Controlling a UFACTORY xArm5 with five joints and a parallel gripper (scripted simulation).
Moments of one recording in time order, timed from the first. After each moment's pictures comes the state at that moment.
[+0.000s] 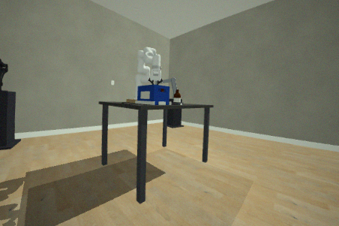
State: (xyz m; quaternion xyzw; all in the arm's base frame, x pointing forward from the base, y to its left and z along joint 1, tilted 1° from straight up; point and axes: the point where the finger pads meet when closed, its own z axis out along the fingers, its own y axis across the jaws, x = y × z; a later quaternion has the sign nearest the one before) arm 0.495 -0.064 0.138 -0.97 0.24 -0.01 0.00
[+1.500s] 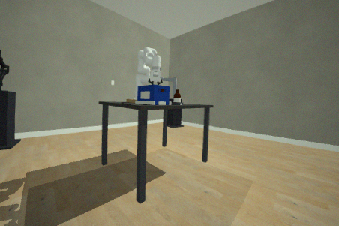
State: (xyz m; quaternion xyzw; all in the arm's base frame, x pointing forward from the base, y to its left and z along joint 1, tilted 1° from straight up) arm 0.495 -0.064 0.130 -0.97 0.24 -0.01 0.00
